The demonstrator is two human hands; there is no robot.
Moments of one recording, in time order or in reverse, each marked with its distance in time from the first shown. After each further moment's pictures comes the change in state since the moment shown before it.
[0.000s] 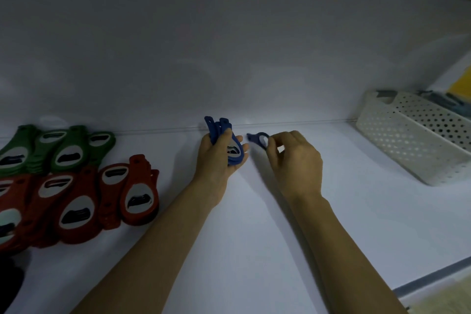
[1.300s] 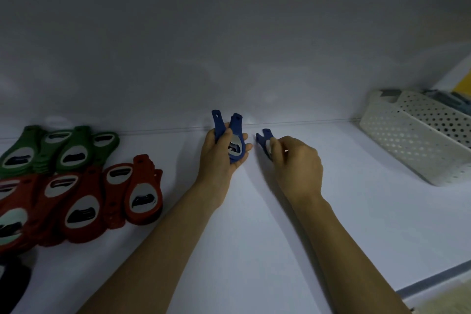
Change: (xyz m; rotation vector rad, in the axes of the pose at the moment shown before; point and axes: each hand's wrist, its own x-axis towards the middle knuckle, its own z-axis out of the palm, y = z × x) left_hand -0.001 -0.001 -0.003 -0.009 -0.087 0.096; right_hand -0.002 0.001 0.004 0.042 -0.158 0.164
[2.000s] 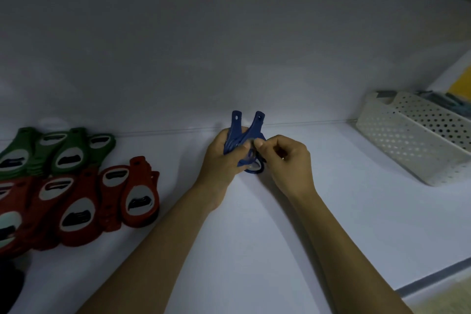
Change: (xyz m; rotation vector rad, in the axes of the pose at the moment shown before) left_hand -0.004 -0.003 -0.002 0.294 -0.173 0.061; right_hand 0.002 -0.001 0.004 0.585 -0.084 0.061
